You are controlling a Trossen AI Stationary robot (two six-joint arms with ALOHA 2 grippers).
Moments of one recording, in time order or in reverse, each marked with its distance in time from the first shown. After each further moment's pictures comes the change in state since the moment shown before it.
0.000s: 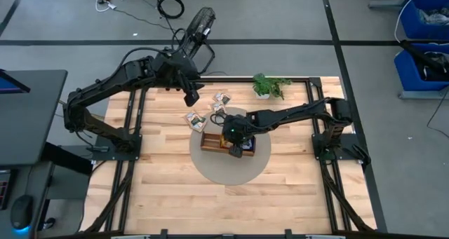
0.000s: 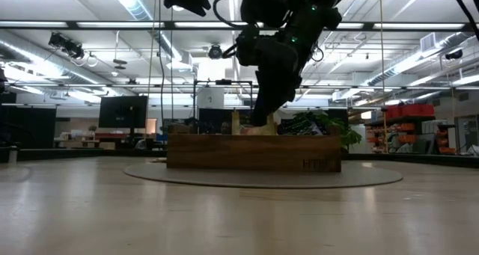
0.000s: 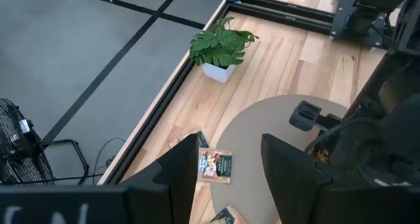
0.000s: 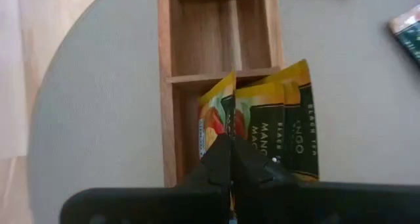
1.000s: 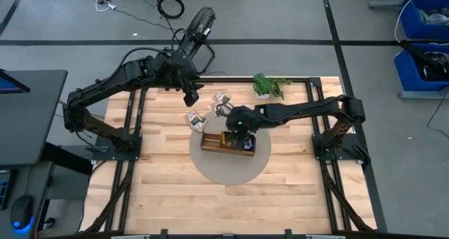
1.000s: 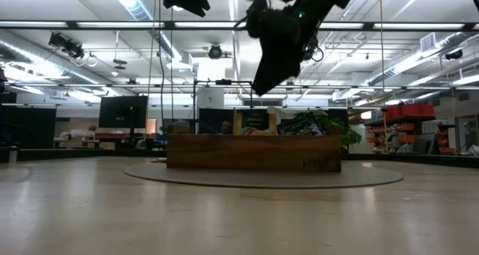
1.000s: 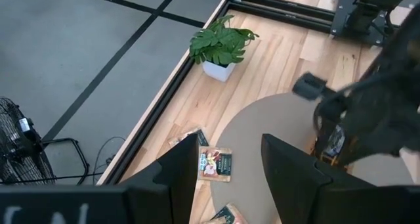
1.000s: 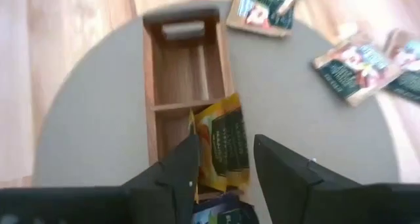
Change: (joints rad) left arm 0.000 0.000 0.000 -0.007 0.000 0.001; right arm -0.012 -0.126 0.000 -0.026 0.083 0.000
